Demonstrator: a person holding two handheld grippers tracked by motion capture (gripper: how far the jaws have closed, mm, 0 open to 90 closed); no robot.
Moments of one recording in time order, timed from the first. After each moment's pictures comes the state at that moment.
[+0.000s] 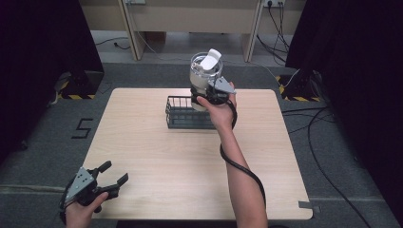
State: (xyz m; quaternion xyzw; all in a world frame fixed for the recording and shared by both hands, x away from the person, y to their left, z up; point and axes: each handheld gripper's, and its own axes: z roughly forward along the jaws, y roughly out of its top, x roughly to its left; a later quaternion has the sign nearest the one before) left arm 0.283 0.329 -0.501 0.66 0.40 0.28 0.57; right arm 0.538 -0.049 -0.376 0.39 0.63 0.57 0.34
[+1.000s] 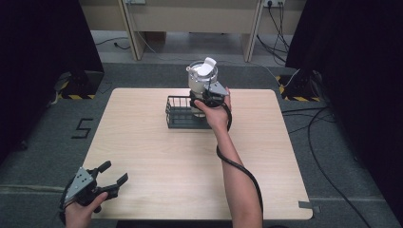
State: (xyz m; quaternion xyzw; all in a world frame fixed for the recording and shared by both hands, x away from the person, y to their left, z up) left arm 0.283 0.330 -0.501 0.66 0.40 0.28 0.57; right arm 0.562 -0.041 -0.416 0.42 0.66 0.53 0.33
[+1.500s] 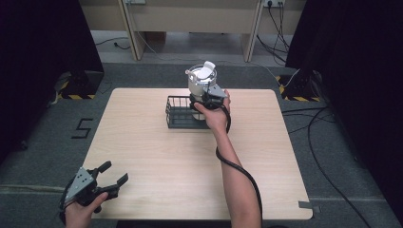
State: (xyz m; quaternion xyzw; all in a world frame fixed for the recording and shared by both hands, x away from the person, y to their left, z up) left arm 0.283 0.329 -0.501 0.66 0.39 0.28 0.57; right arm 0.565 -0.040 -0.429 0.42 0.67 0.52 0.33
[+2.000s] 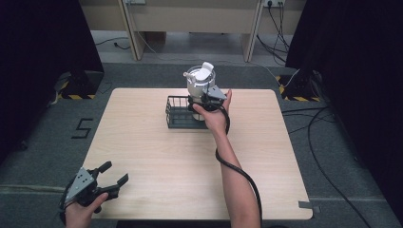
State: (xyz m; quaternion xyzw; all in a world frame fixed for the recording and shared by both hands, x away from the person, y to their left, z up) left arm 0.282 0.329 -0.501 0.66 0.39 0.28 0.57; right arm 0.562 -0.038 -0.432 0.42 0.66 0.53 0.33
